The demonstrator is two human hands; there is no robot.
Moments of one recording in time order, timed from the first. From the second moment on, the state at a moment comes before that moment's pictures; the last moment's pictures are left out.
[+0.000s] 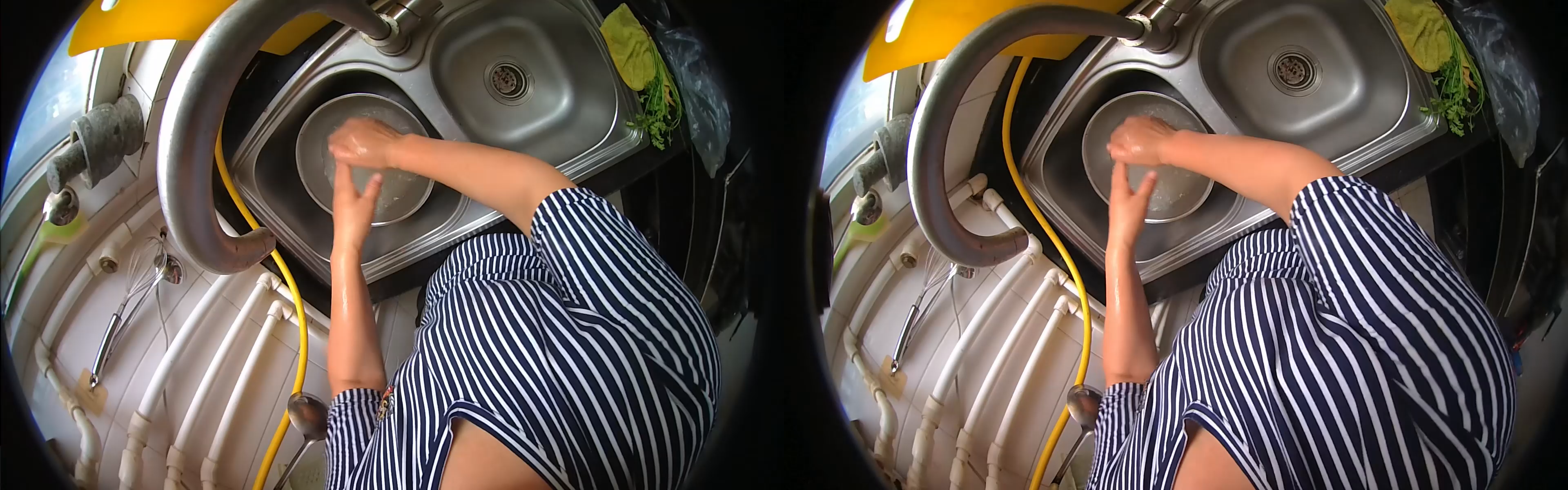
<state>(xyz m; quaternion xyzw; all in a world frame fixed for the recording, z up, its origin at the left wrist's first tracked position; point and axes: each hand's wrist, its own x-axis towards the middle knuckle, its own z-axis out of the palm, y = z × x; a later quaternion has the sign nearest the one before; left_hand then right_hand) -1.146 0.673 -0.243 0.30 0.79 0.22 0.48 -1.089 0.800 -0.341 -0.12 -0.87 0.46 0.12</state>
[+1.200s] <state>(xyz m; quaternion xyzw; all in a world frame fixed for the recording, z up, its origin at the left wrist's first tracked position) -1.175 0.721 -0.263 -0.24 0.22 0.85 0.42 -1.073 0.724 -0.221 -0.18 0.27 0.94 0.00</state>
